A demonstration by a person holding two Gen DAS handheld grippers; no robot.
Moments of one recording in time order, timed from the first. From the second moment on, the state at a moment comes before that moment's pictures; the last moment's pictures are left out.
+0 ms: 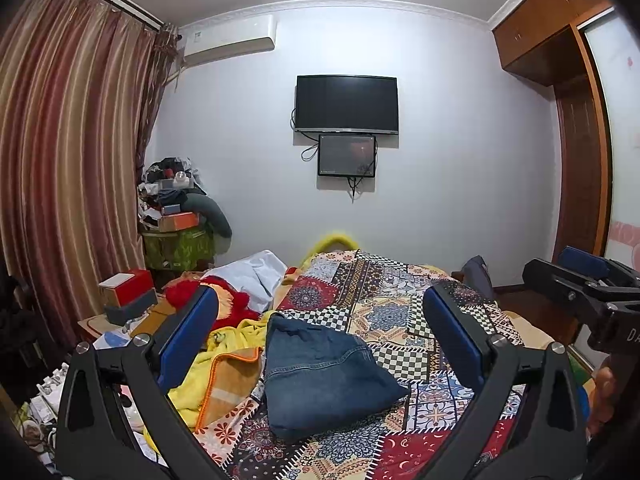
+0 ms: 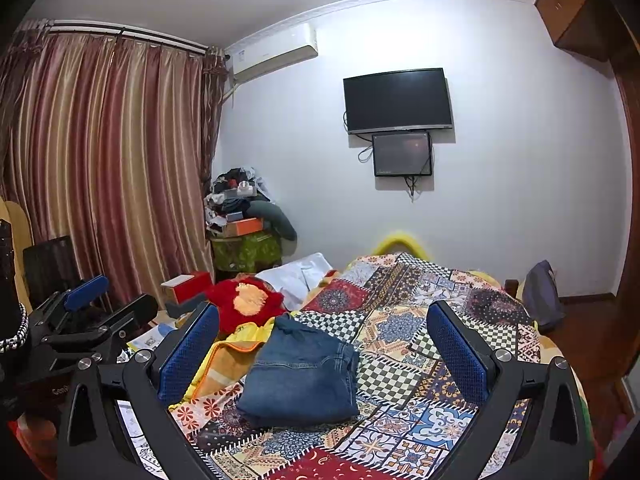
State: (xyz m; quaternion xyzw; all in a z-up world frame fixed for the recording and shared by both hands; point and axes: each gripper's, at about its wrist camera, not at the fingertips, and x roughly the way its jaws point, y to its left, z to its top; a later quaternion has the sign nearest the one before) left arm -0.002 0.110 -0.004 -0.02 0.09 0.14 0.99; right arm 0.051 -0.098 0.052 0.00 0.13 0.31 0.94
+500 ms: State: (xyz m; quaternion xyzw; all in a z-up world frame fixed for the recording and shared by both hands) left arm -0.002 0.109 -0.005 -0.02 0.09 0.12 0.99; right arm 0.051 -0.099 0.052 0.00 0.13 0.31 0.94
